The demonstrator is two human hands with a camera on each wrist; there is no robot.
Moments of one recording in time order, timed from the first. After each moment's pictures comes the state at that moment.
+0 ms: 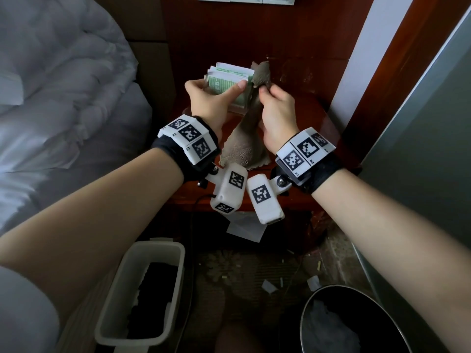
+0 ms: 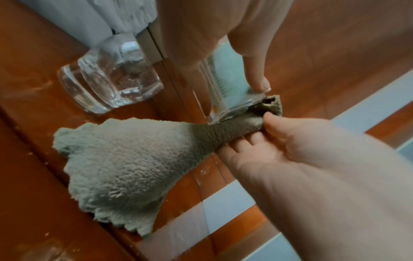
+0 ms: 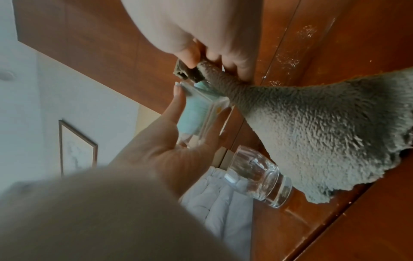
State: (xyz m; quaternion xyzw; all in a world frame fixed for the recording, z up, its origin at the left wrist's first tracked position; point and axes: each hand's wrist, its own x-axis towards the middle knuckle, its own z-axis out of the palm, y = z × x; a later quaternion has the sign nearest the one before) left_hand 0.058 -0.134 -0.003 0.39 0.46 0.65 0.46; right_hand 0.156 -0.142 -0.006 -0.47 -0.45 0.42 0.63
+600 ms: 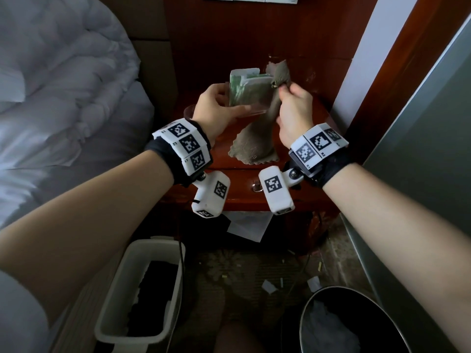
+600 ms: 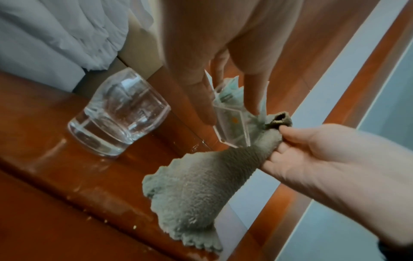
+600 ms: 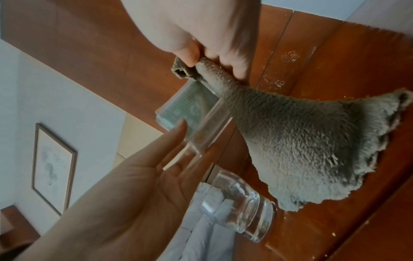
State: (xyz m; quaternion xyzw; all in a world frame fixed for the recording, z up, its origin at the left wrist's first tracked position) left_hand 0.049 -0.137 -0.010 0.58 0.54 0.51 0.35; right_hand 0.179 -0.134 -0.003 -0.53 -0.42 0.38 0.63
